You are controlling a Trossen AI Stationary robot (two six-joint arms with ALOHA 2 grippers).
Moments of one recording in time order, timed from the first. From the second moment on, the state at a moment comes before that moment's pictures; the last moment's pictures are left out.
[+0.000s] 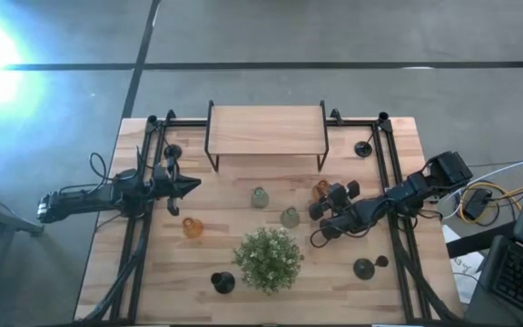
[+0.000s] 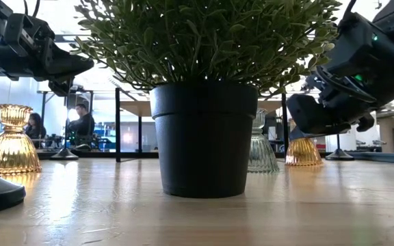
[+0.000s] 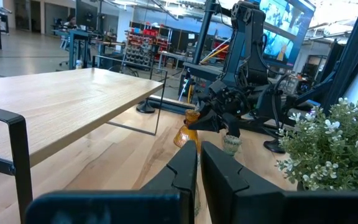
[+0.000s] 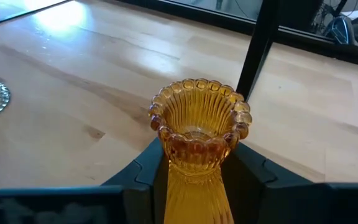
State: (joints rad) left arm 0.12 0.07 0.01 0.06 -0.06 -0.19; right arm 0.33 1.59 0.51 -0.17 1.08 1.20
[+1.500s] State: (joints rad) left arm 0.12 0.07 0.01 0.06 -0.06 -0.19; right arm -0.45 1.30 1.06 -0.17 0.21 0.08
